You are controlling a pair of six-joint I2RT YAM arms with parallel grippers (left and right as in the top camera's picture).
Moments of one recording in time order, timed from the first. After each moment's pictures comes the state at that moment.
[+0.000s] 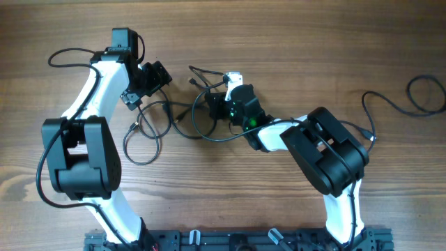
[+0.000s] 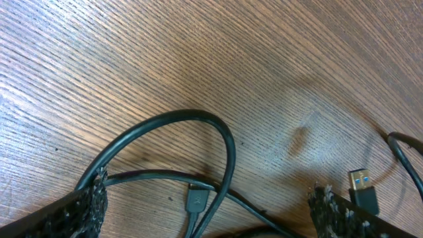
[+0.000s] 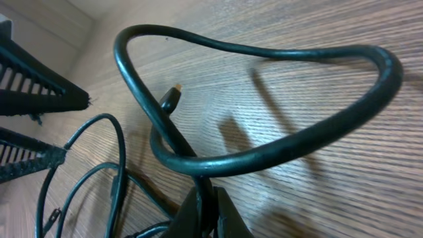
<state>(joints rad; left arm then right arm) 0.00 1.96 1.43 -0.80 0.13 -0.61 0.62 2.13 0.94 0.72 -0.19 0.67</state>
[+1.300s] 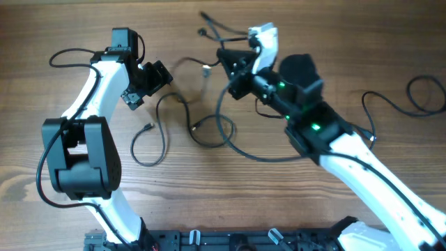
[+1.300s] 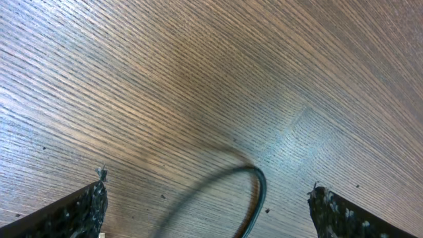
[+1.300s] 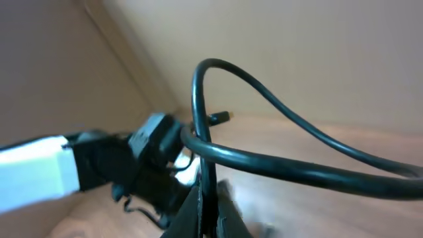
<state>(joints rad) 0.00 1.96 1.43 -0.80 0.16 -0.61 0.59 1.35 1.09 0.13 -0.18 0.39</state>
